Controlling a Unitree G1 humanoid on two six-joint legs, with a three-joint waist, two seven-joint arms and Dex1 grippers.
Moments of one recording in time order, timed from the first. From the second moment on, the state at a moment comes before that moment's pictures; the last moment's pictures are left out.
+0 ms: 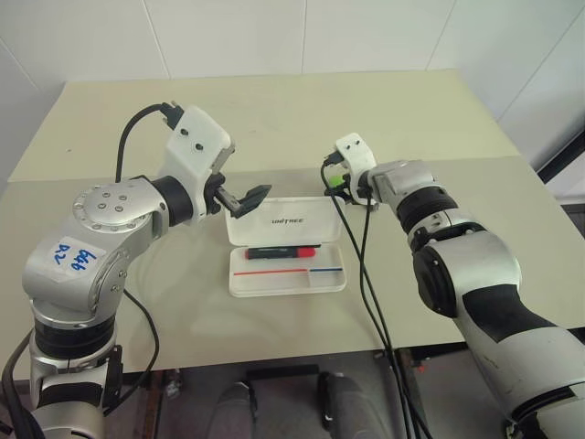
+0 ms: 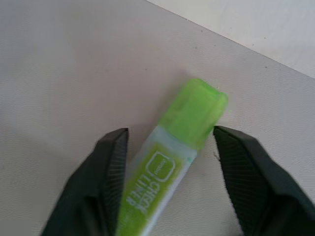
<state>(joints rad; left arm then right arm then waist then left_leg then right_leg) -0.72 0.65 0.07 -0.62 -0.39 1.19 -0.40 -1.43 -0.22 0.05 1.31 -0.12 0.53 0.51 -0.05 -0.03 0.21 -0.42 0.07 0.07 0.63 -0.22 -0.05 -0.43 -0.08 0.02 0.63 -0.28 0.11</state>
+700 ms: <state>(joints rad) -0.72 0.66 0.07 -0.62 -0.41 1.18 -0.43 -1.43 -0.31 0.04 1.32 -0.12 0.52 0.56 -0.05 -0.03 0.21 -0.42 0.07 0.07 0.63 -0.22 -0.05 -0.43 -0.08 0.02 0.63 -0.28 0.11</state>
